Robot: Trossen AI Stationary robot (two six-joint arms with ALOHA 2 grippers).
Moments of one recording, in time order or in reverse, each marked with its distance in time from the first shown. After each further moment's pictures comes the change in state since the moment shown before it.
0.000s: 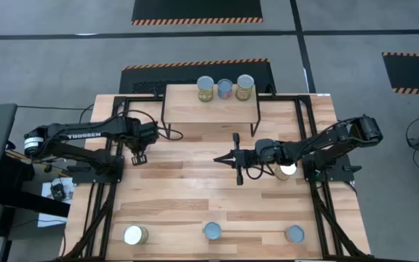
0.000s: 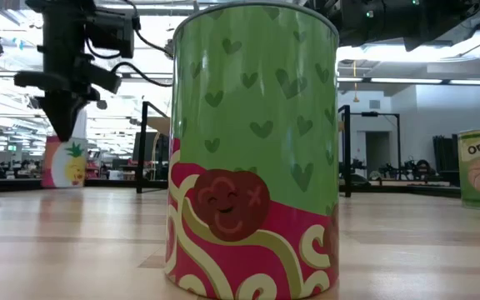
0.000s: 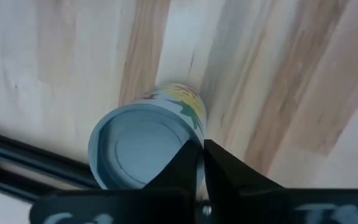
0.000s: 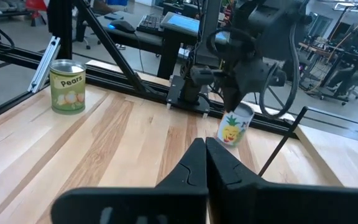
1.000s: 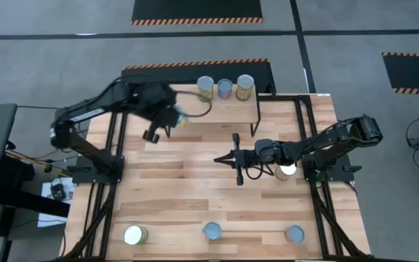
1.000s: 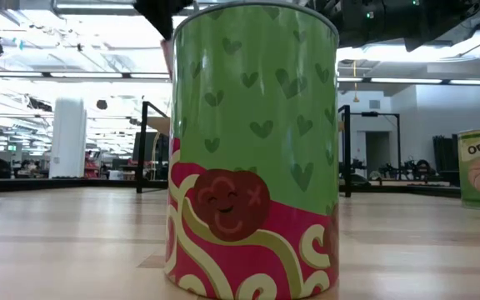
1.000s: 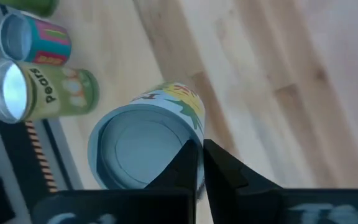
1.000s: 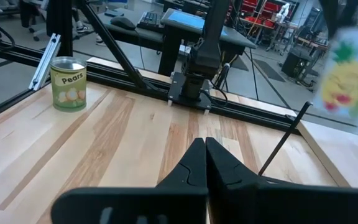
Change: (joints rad) left arm -0.027 0.357 0.953 -0.200 0.067 0.670; right arm 0.000 0.000 0.000 -0.014 0.000 0.010
